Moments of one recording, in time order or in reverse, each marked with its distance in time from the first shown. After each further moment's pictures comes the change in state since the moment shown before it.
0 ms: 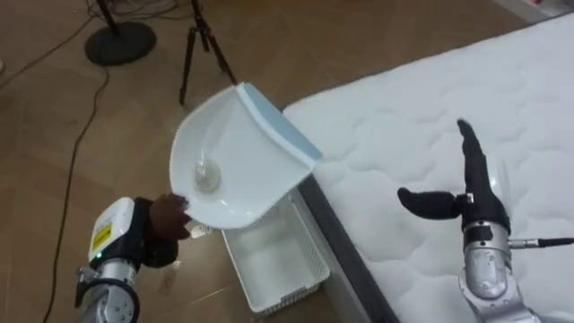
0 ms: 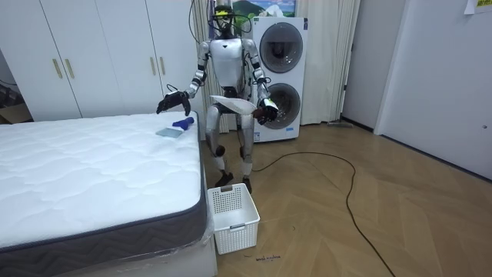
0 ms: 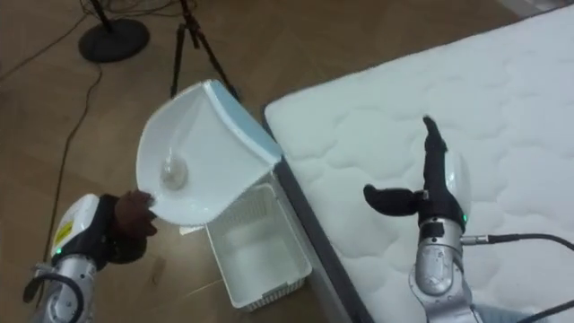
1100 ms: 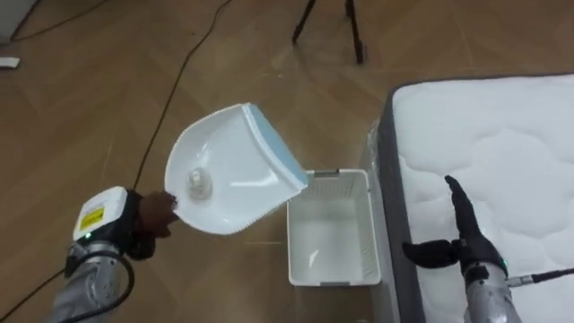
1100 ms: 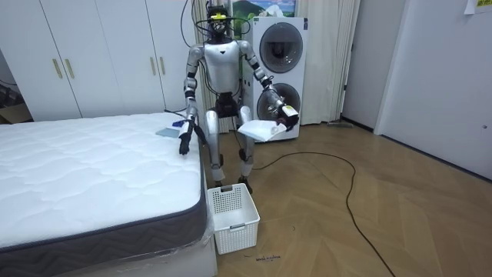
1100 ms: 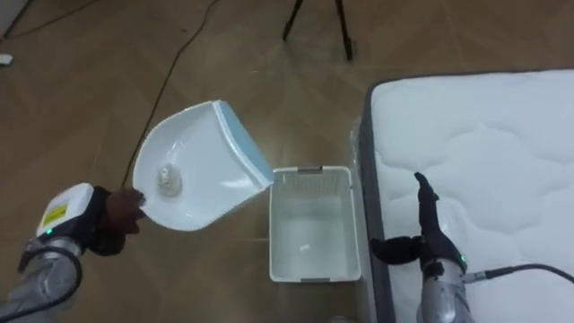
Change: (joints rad) left arm -0.243 0.200 -0.176 0.297 0.100 0.008 0.028; right arm -0.029 -0.044 0.091 0.255 -0.002 -0.005 0.058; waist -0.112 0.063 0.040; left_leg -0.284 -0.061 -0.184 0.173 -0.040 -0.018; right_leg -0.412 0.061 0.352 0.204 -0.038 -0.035
